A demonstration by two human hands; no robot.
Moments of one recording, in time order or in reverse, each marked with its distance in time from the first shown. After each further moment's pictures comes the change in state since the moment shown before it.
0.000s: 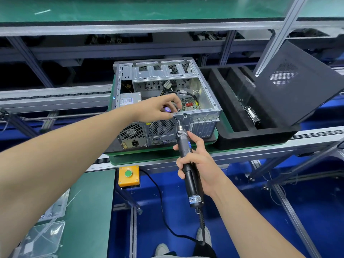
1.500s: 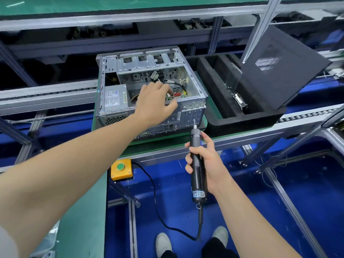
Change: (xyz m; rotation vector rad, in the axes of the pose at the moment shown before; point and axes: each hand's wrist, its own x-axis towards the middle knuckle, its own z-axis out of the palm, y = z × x) left_hand 0.020 0.024 0.063 0.595 0.635 0.016; right_hand -0.039 0.013 -0.033 0.174 0.233 -0.096
